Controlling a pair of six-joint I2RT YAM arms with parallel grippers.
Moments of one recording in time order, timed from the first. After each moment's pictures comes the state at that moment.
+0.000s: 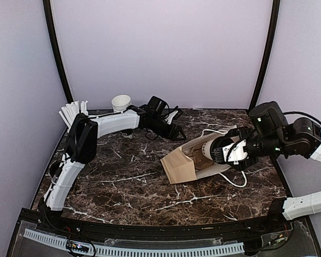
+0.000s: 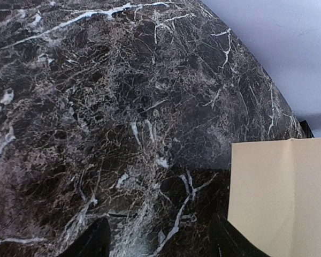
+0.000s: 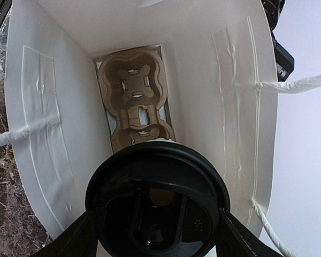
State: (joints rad) left arm -0.70 2.47 2.15 -0.48 0.52 -0.16; right arm 0.95 0.94 1.09 -0.92 0.16 -1.09
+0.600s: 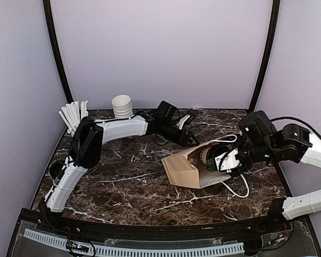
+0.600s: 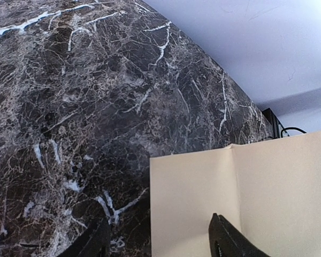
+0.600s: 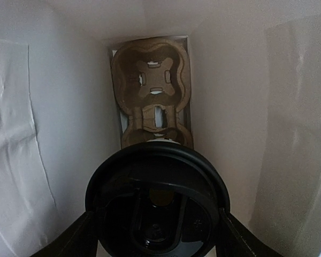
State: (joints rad) left arm -0.78 2.50 2.15 -0.35 0.64 -0.22; right arm 0.96 0.99 1.00 -0.85 0.18 -1.13
